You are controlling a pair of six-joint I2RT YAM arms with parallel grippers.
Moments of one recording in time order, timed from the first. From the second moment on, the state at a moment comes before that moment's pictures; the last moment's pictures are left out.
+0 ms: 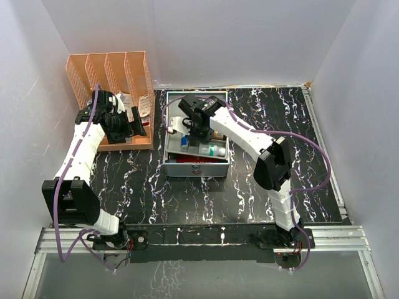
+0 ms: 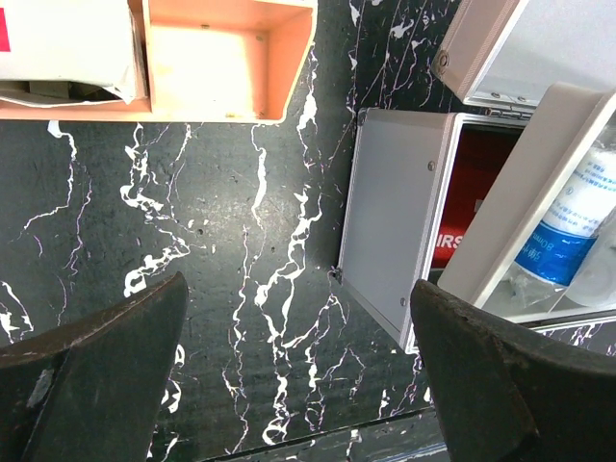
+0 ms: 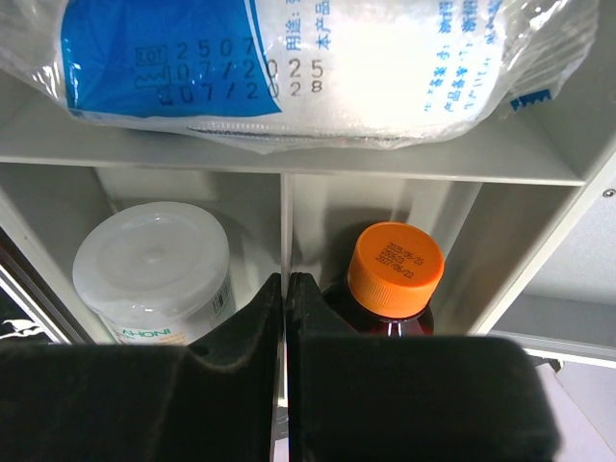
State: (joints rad) left arm -0.01 1.48 1.37 -0.91 0.25 -0.25; right arm 0.75 2.11 2.10 -1.25 0.06 -0.75
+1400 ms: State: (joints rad) left arm -0.01 1.44 1.34 -0.86 0.29 -0.29; right arm 0.77 2.10 1.94 -1.23 -0.06 -0.91
